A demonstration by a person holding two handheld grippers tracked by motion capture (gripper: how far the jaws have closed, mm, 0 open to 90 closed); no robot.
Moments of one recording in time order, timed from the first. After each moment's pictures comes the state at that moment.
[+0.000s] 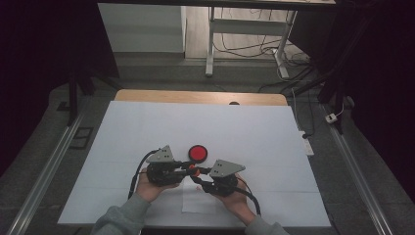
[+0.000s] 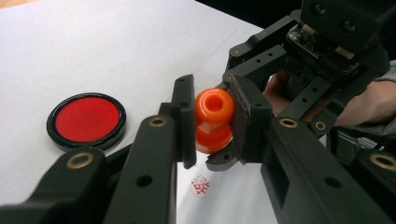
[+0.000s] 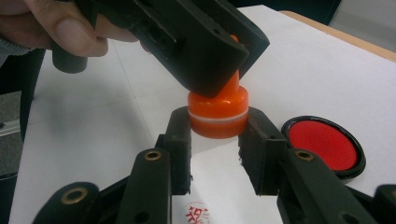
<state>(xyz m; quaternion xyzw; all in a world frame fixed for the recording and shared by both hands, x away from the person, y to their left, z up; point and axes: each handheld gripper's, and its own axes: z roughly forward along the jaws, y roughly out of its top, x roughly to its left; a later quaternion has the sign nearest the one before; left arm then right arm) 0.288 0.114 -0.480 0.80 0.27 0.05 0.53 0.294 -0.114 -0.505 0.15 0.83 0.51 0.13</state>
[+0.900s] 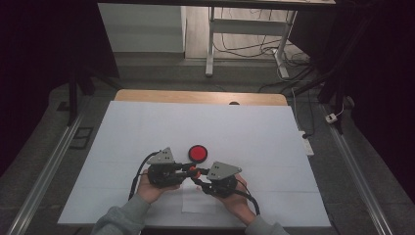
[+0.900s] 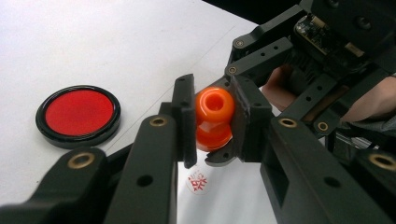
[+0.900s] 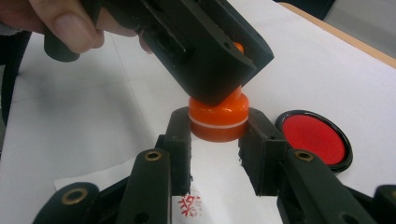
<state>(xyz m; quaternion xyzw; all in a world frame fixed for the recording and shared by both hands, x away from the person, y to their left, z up) 0.287 0.113 -0.489 0.80 0.27 0.04 0.53 0.290 -0.111 -0.504 0.13 0.85 0.48 0.15</state>
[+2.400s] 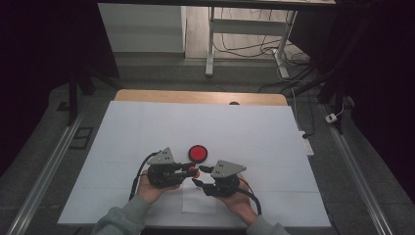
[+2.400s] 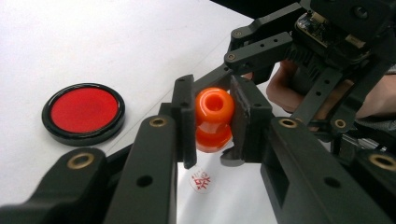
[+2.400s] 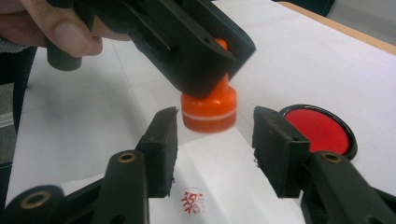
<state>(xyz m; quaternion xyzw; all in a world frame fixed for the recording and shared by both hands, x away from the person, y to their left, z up) 0.287 0.114 -0.489 0.80 0.28 0.04 0.53 0.294 -0.120 -0.507 0.16 0.84 0.50 0.13</state>
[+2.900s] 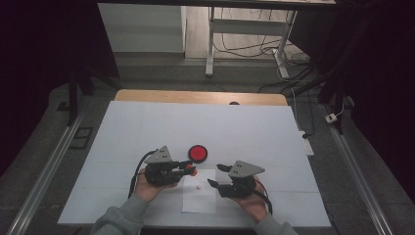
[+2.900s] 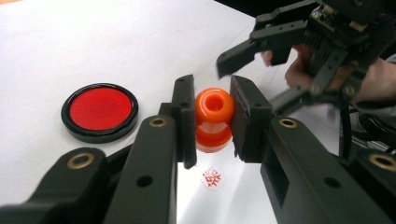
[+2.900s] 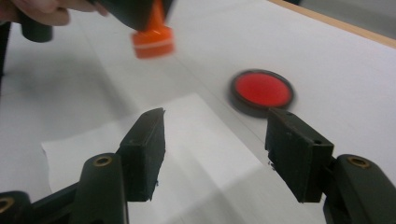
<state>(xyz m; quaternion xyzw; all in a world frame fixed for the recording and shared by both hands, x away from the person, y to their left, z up) 0.288 0.120 -0.486 0.80 0.28 0.06 0.52 0.294 -0.169 -0.507 0.20 0.83 0.49 0.15</state>
